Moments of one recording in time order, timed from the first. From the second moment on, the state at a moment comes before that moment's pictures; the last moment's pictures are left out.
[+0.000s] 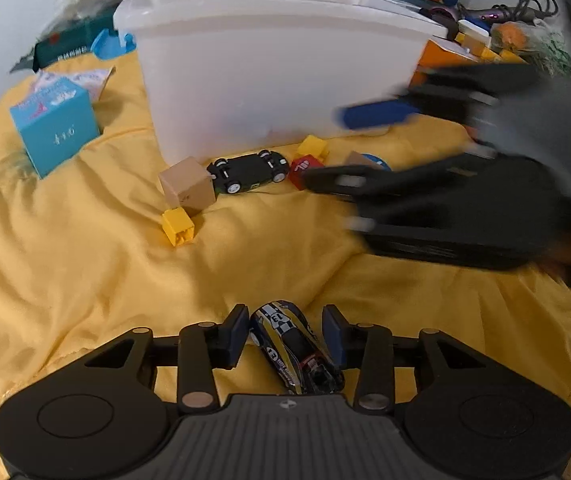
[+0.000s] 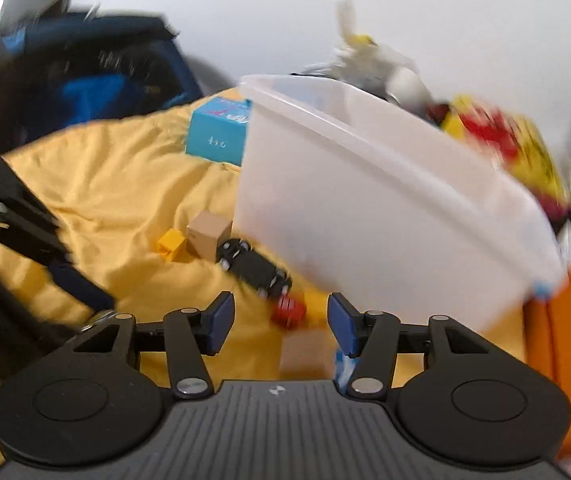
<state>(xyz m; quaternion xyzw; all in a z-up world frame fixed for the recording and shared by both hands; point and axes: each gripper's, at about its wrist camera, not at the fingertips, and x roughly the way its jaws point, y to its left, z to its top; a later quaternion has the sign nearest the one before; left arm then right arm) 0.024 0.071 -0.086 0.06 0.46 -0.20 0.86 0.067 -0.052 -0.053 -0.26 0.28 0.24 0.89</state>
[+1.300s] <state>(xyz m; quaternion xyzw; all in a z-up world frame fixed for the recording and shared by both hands) -0.002 0.052 -0.094 0.08 0.47 -0.17 0.86 0.066 -0.188 -0.075 0.11 0.49 0.26 0.82</state>
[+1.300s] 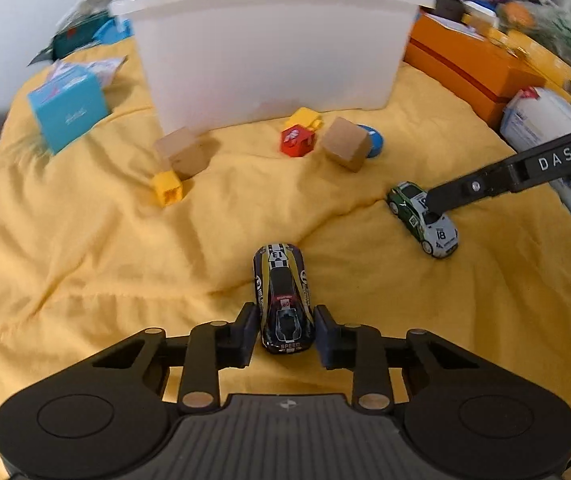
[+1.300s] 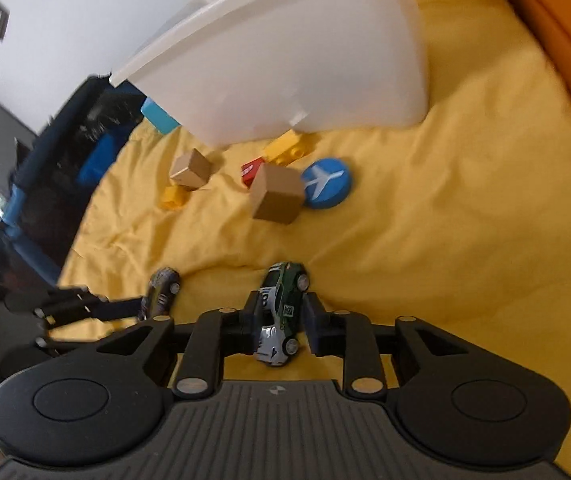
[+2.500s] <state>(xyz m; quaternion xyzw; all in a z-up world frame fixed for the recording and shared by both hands) 0.033 0.056 0.054 0.08 0.24 -0.21 0.95 0.045 -0.155 0.043 -0.05 0.28 0.16 0.95</state>
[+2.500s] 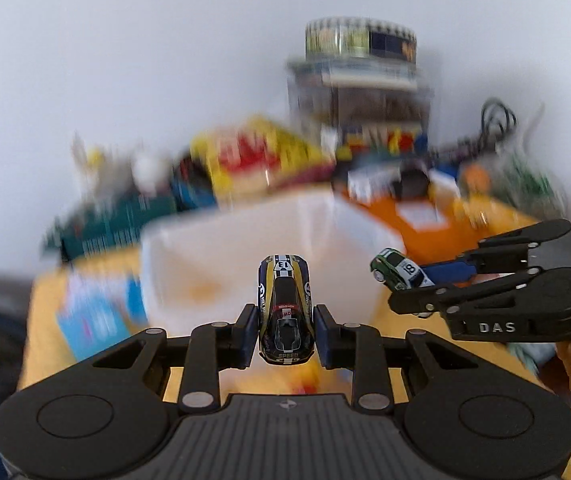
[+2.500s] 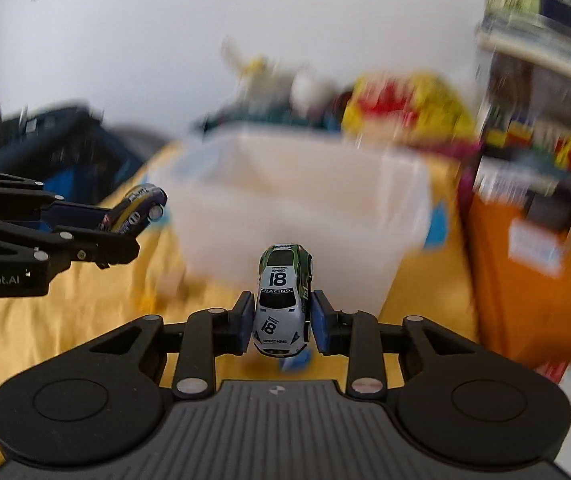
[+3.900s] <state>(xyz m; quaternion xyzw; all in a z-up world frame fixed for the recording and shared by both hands) 0.034 0.059 -0.008 0.03 0.31 -0.13 0.94 0.044 -0.152 0.053 -0.03 0.22 0.16 0.96</state>
